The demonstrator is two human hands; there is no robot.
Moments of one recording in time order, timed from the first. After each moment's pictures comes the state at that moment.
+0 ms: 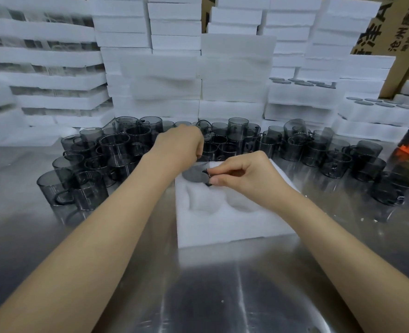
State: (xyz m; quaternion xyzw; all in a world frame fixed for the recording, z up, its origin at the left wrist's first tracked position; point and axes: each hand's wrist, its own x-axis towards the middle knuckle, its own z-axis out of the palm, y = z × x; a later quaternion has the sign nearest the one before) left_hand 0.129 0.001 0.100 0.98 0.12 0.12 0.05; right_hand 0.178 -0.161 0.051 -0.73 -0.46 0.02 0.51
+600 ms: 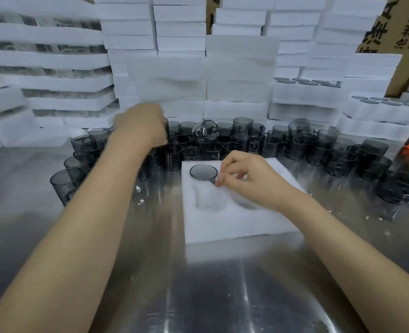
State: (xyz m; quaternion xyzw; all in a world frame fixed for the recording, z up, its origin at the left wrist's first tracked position) left_hand 0.103 0.045 0.133 0.95 0.29 0.13 0.06; right_hand 0.181 -0.160 0.047 -0.79 -0.49 -0.01 0.38
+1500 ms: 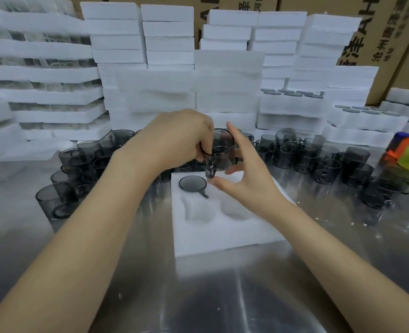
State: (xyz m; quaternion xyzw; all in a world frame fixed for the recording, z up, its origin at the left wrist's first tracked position) left_hand 0.097 -0.012 0.148 0.98 -0.04 0.17 0.02; right_hand 0.182 -0.165 0.049 -0.71 -0.47 -0.12 0.51
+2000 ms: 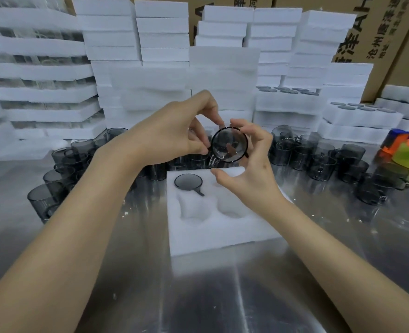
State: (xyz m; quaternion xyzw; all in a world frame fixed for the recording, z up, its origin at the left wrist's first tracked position) left_hand 0.099 -0.001 0.143 0.91 -0.15 0.17 0.33; right_hand 0.182 -0.162 0.048 -0.62 -0.47 -0.19 0.59
